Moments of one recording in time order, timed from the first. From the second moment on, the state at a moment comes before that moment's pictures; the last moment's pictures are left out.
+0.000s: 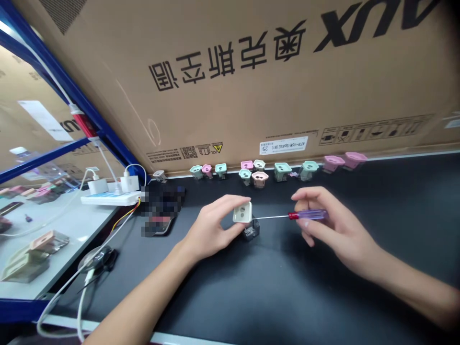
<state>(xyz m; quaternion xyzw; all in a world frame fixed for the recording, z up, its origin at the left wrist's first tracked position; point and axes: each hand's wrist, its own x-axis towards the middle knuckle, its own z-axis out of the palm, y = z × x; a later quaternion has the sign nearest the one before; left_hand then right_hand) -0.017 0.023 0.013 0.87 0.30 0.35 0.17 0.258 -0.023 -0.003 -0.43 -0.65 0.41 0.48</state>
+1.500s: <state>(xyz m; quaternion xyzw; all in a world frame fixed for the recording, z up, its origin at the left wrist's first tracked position) -0.015 0.023 0.011 0.83 0.34 0.37 0.27 0.260 -0.027 0.000 -0.46 -0.69 0.31 0.47</state>
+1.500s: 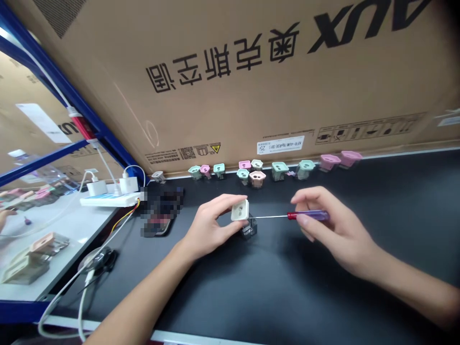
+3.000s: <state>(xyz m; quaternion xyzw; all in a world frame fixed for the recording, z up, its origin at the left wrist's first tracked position) -0.018 0.024 0.017 0.86 0.33 0.33 0.19 0.258 -0.024 -0.002 -0.48 -0.71 0.28 0.43</state>
